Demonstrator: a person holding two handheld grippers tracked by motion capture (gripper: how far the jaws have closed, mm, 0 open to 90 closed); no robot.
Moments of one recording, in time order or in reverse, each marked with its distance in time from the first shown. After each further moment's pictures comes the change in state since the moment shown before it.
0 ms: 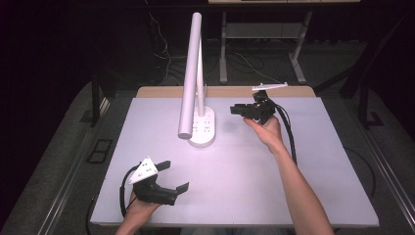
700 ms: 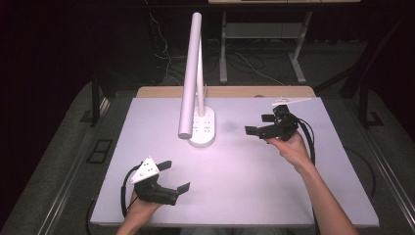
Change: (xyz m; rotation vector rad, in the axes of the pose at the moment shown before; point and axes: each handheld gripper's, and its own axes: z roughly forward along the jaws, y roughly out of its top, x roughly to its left) left arm -0.001 0.001 0.003 0.009 -0.005 0.009; right arm 0.019 -0.035 -0.069 0.042 -0.007 -0.033
